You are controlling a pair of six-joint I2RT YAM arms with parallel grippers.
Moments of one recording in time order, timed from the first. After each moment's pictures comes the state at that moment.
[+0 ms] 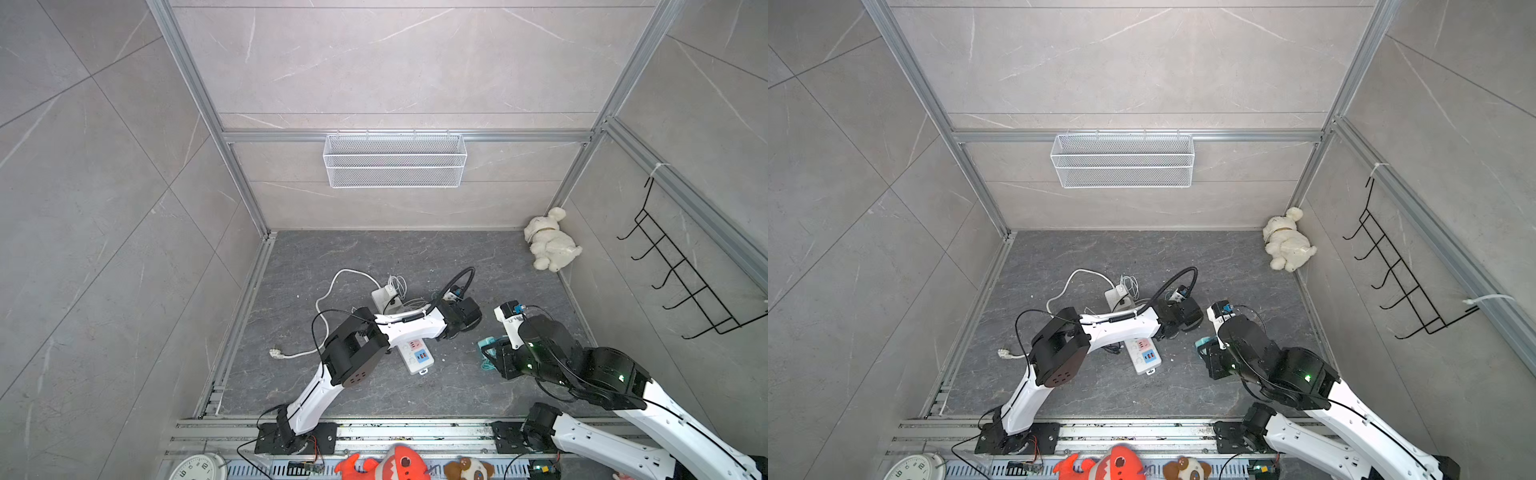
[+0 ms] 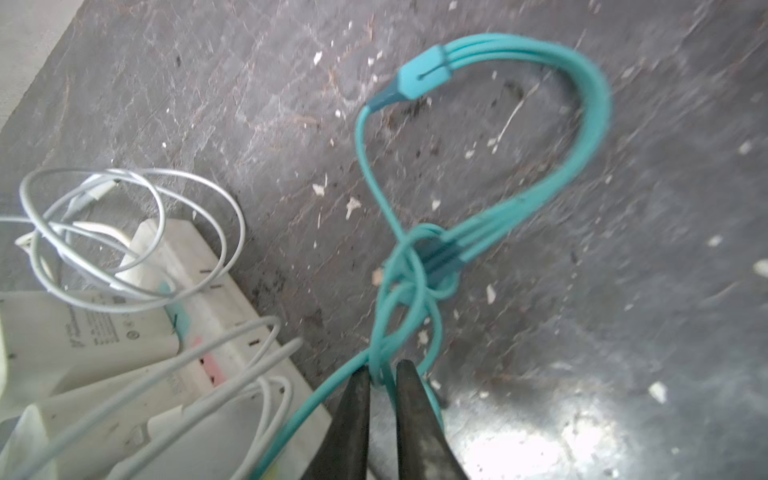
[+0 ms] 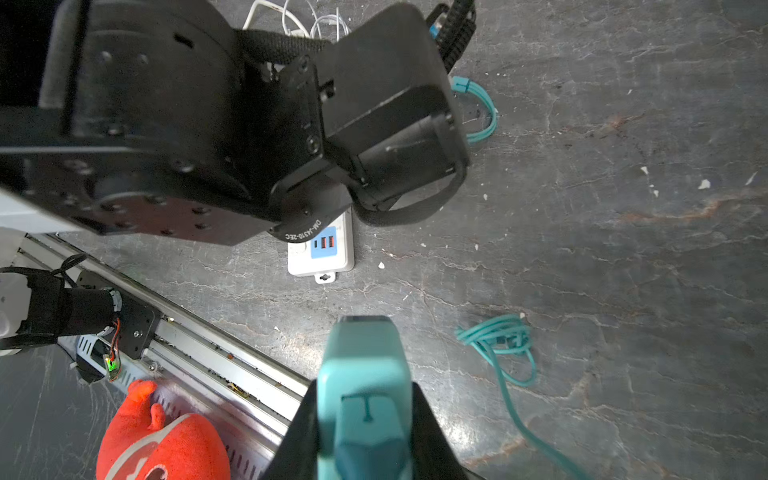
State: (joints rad) left arm -1.10 2.22 1.74 -0.75 -0.61 -0.40; right arm 0.87 0.73 1.00 -1.12 0.12 0.55
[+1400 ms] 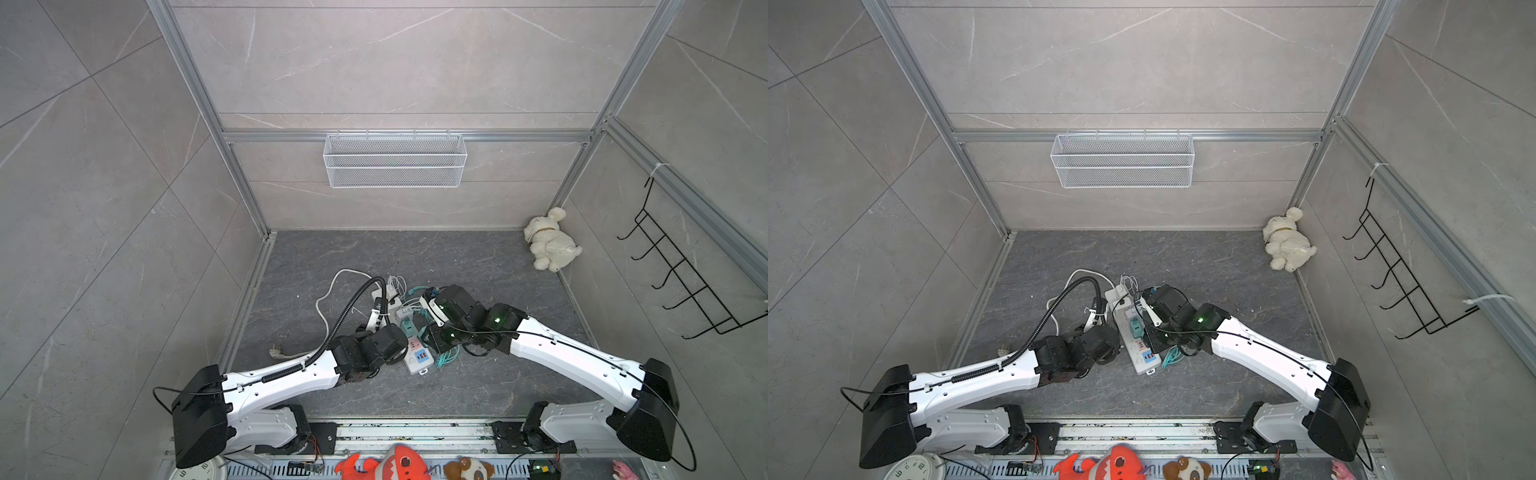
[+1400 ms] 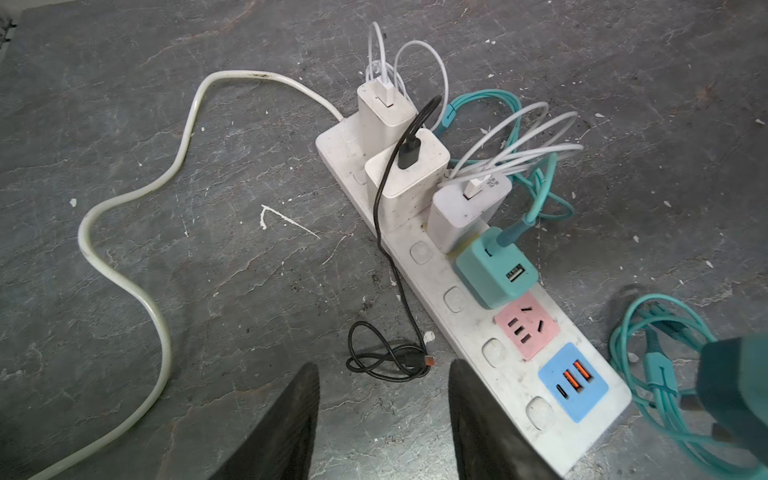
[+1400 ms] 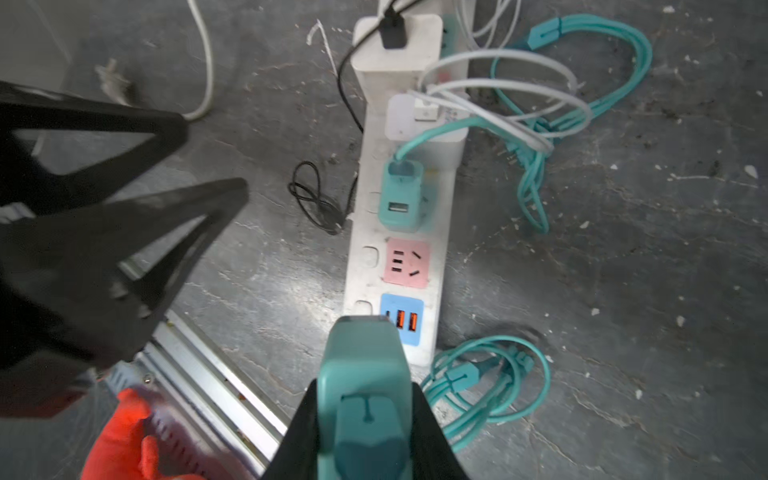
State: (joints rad) left arm -1.11 1.22 0.82 -0.55 -0.65 -0.68; right arm 0.86 1.34 1.09 -0.76 -0.06 0.37
